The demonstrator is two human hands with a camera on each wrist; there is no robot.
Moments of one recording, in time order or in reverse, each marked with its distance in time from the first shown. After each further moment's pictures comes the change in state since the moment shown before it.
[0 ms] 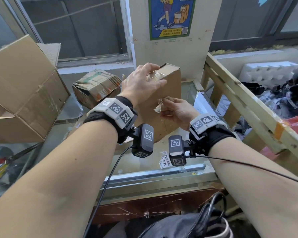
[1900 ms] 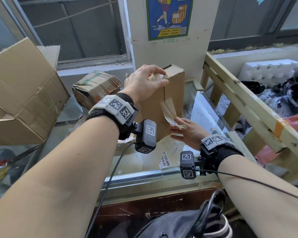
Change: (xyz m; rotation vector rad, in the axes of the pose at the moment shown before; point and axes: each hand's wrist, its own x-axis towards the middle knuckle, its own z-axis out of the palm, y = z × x) left_hand 0.007 0.007 0.006 -0.076 -0.045 0.038; right_hand -0.020 0.049 -0.046 0.102 0.009 0.154
